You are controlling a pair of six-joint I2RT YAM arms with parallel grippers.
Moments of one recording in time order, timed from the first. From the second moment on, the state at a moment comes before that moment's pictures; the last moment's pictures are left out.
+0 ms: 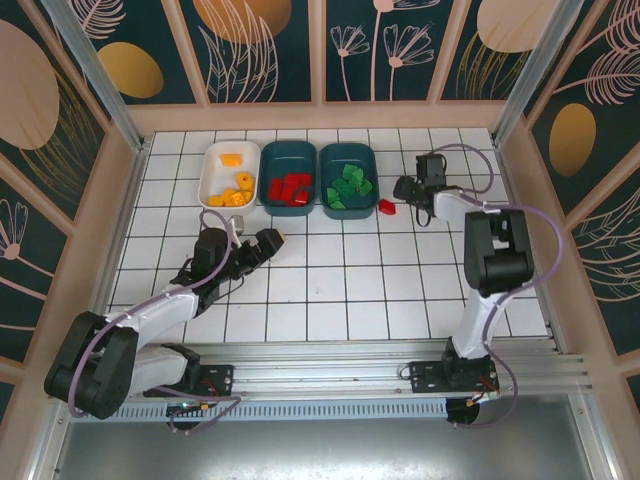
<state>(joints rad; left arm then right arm) -0.39 1.21 0.39 0.36 0.38 -1.01 0.15 1.92 1.22 -0.12 0.02 0.40</state>
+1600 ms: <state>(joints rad) -0.39 1.11 0.36 0.32 0.34 -0.96 0.53 1.69 0.84 -0.16 0.24 0.55</state>
